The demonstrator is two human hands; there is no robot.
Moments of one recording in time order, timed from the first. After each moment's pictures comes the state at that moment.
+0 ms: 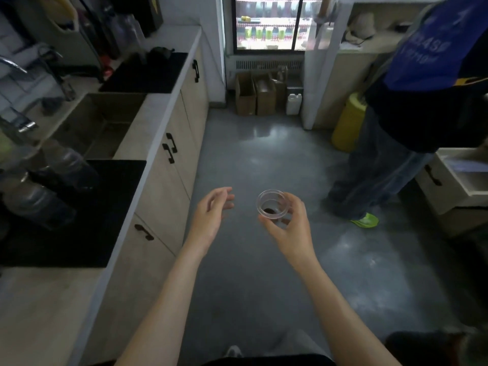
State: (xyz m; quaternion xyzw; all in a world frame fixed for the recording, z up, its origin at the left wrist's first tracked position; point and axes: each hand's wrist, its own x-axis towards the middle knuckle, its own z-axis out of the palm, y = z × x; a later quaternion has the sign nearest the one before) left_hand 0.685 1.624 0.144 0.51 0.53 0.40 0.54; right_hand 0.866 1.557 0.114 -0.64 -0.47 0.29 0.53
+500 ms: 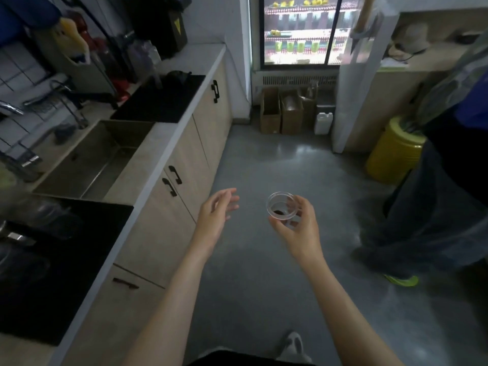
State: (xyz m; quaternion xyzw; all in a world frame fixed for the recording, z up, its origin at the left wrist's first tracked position) left_hand 0.808 1.827 0.161 0.47 0.58 0.43 0.51; right_hand 1.003 1.791 0.107 -0.61 -0.48 0.35 0.52
